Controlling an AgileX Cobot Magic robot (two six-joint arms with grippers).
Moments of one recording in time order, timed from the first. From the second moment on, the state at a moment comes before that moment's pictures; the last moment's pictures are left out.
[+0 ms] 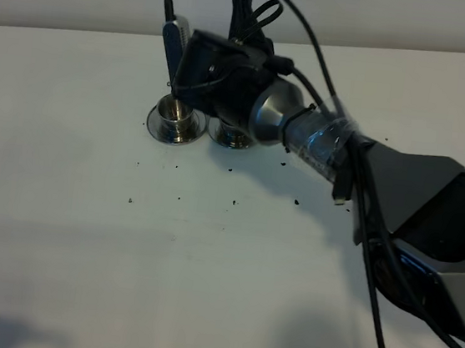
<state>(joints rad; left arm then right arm) 0.04 0.00 -0.51 -0.05 1.06 0.01 0.82 2.49 -2.23 -0.90 1.06 -0.54</state>
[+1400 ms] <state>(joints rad) 0.04 0.00 -0.51 -0.05 1.06 0.01 0.83 2.55 -2.23 -1.14 0.99 -0.63</state>
